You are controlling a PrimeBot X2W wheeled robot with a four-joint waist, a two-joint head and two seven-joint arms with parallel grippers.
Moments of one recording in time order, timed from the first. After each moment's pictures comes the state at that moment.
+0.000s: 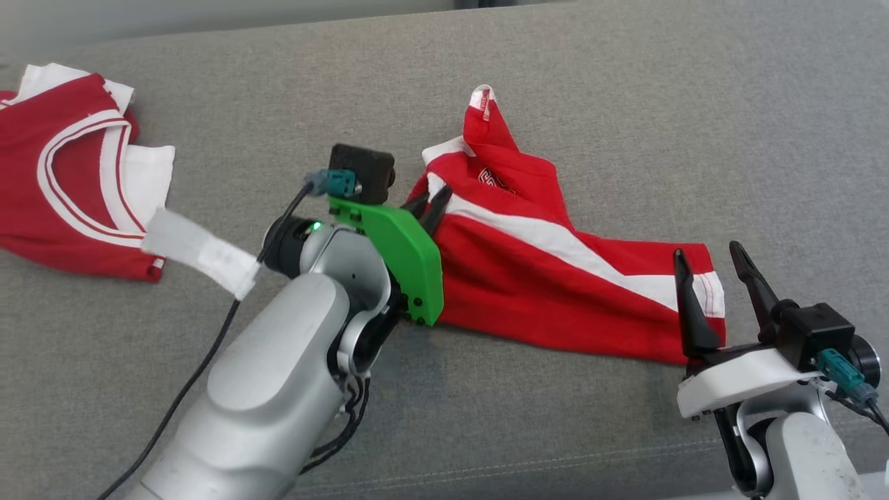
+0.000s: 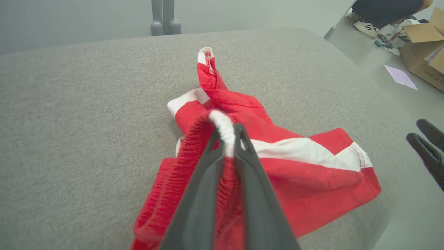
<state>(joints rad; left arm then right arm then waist) -0.76 0.12 -0.73 0.43 -0.77 0.06 0.27 -0.12 -0.05 -0.02 0.08 0.08 0.13 -0.20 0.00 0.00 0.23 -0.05</state>
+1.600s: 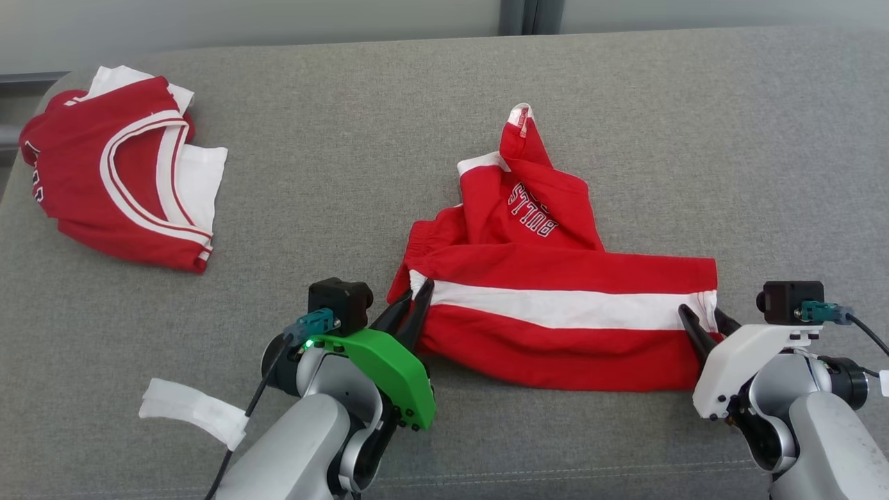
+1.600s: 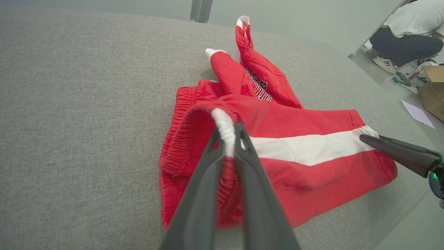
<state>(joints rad) -0.44 0.17 -0.75 0.32 -0.75 0.11 -0.01 -0.23 -0.18 0.02 0.36 0.36 0.13 0.23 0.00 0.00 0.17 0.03</state>
